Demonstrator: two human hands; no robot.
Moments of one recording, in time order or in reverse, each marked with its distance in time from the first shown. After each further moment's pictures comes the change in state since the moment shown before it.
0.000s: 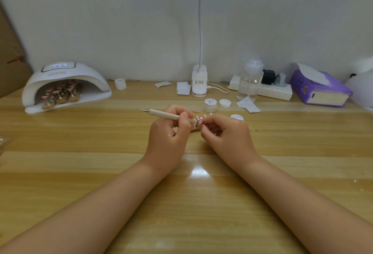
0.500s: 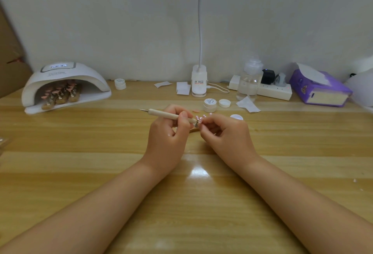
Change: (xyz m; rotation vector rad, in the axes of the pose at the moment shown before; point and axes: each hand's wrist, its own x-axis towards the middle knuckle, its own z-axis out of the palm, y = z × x) left_hand 0.000 0.001 -0.001 0.027 0.010 -0.008; right_hand 0.000 0.000 0.000 -0.014 0.006 -0.017
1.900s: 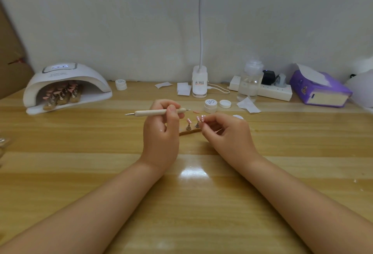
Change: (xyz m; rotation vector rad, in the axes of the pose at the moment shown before) left_hand 0.006 -0.010 -0.001 -0.120 0.174 -0.006; right_hand 0.002 -0.006 -0.002 0.061 -0.005 0.090
